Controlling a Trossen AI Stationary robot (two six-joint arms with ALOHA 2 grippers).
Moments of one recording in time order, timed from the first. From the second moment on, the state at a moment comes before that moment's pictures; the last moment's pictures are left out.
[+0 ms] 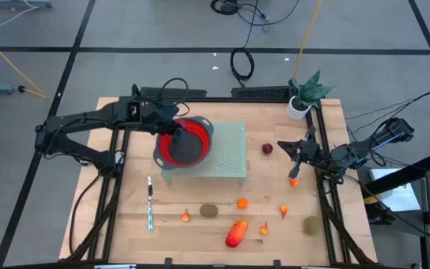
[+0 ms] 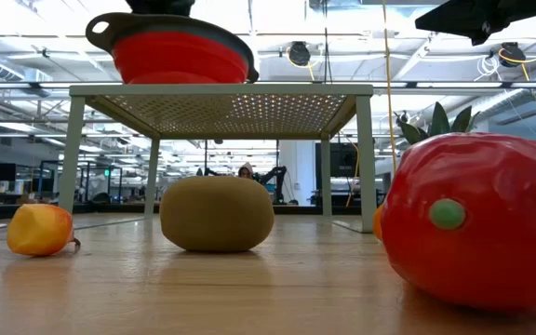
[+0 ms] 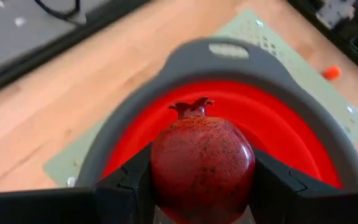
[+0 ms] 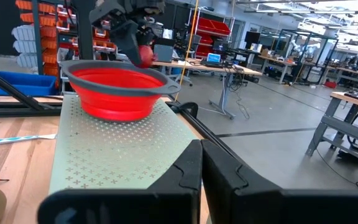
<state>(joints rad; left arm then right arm) 0.20 1.26 1.32 -0.92 -0.15 -0.59 0.47 0.53 0.44 0.07 0.91 -0.12</state>
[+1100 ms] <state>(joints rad) 0.20 1.41 1.38 -1.17 0.06 -0.61 0.47 0.53 0.44 0.07 0.91 -0.12</state>
